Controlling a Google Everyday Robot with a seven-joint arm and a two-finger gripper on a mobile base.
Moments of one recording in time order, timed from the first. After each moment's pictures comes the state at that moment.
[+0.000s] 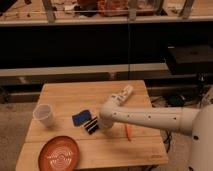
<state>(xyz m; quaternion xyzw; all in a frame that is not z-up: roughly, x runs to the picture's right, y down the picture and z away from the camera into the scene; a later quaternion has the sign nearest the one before) -0.023 0.218 0.838 -0.25 -0.17 -0.24 0.92</state>
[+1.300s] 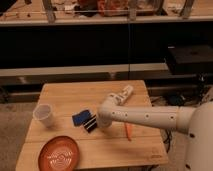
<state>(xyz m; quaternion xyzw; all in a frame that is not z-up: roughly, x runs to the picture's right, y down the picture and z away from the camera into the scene) -0.031 0.209 0.847 -0.23 -0.17 -0.24 0.93</state>
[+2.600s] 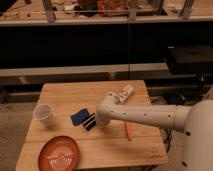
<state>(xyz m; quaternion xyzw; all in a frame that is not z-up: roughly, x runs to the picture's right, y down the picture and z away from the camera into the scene) -0.038 0.199 0.856 -0.22 -0.18 -0.25 0.92</state>
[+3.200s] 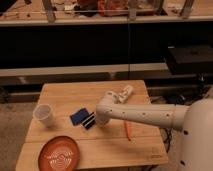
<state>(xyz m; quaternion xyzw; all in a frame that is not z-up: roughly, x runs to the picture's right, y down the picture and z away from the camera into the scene) -0.042 0.193 0.861 -0.22 -0.18 -0.26 0.92</state>
